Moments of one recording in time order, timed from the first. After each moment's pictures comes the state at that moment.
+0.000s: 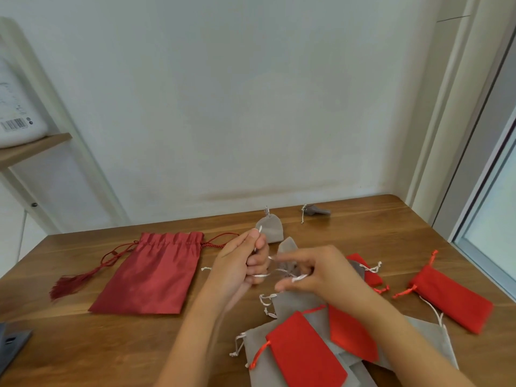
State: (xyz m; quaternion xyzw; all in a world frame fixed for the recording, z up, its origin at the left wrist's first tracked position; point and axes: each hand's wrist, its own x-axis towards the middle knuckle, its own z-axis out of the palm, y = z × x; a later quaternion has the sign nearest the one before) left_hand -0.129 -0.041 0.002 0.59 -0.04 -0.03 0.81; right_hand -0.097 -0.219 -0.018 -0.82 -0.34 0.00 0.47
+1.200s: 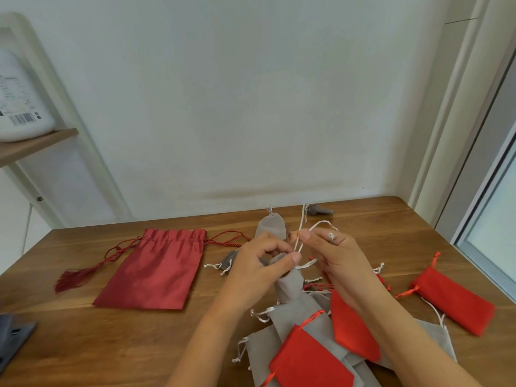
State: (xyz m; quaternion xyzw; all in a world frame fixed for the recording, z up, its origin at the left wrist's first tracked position) left_hand -0.133 -0.055 -0.005 0.81 -0.12 0.11 0.56; right_hand -0.099 -0.214 -0.004 -0.60 -0.15 0.08 0.78
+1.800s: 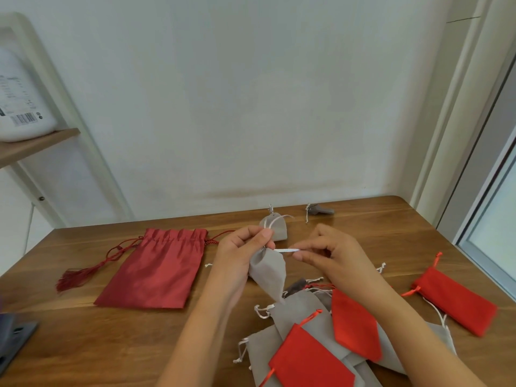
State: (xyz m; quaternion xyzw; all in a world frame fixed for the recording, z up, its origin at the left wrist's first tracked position) left_hand -0.137 -0.046 0.013 0.64 0.03 0.06 0.76; right_hand -0.087 -0.226 -0.013 -0.81 -0.30 -0.09 0.50
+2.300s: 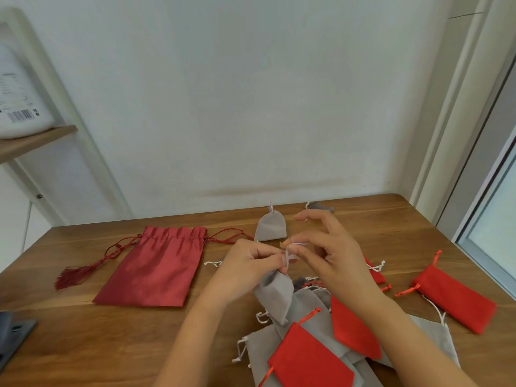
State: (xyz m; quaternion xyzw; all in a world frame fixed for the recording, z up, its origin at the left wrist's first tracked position) left_hand -0.139 -0.044 0.012 0.82 -0.06 -0.02 0.57; right_hand -0.096 -0.216 -0.014 -0.79 -0.33 -0.21 0.47
